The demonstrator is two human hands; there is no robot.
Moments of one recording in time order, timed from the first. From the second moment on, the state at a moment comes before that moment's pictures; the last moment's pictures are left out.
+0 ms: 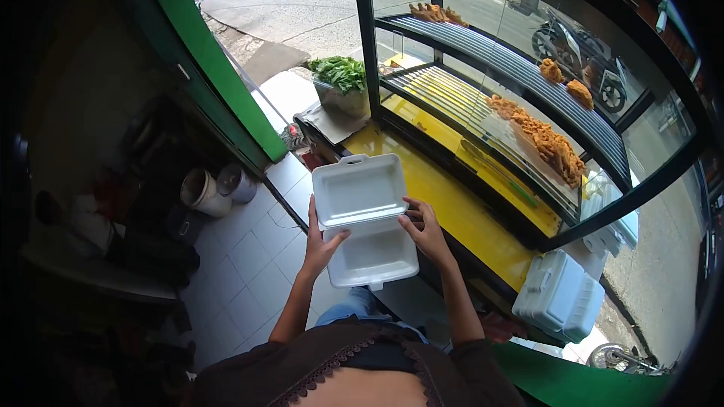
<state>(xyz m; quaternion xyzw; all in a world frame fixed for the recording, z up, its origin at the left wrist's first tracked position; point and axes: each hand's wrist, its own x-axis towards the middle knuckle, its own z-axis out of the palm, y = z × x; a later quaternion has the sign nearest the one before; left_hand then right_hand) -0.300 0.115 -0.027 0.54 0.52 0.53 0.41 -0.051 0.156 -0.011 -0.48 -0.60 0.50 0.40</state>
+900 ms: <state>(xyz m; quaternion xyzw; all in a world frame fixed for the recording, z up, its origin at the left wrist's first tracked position) -0.501 0.306 -0.023 0.43 0.60 0.60 0.30 -0.225 0.460 -0.093 -0.41 -0.83 0.27 0.25</state>
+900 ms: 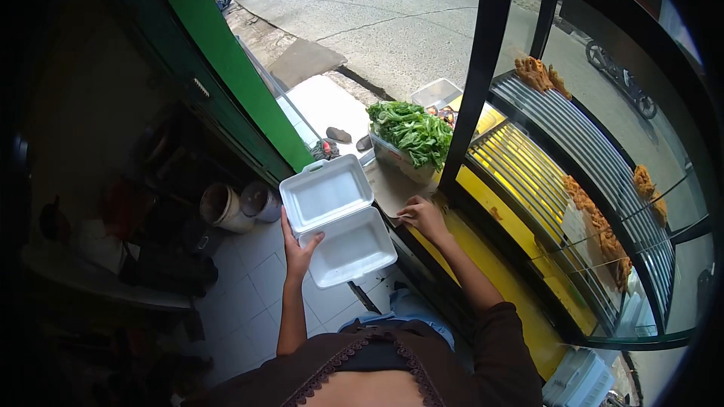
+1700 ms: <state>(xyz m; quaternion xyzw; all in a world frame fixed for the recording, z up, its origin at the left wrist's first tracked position) -0.529 0.376 -0.036 0.47 0.61 0.58 0.26 -0.241 0.475 -0.036 -0.47 -0.68 0.41 0.39</state>
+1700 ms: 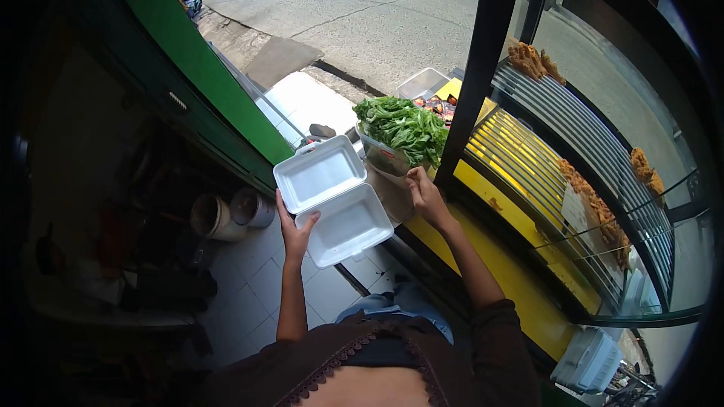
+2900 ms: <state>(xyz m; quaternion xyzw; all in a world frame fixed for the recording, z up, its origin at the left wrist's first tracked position) -0.251 0.358 -0.131 0.51 0.31 0.45 0.66 -0.057 0.134 -0.069 -0.65 -0.20 0.31 0.67</state>
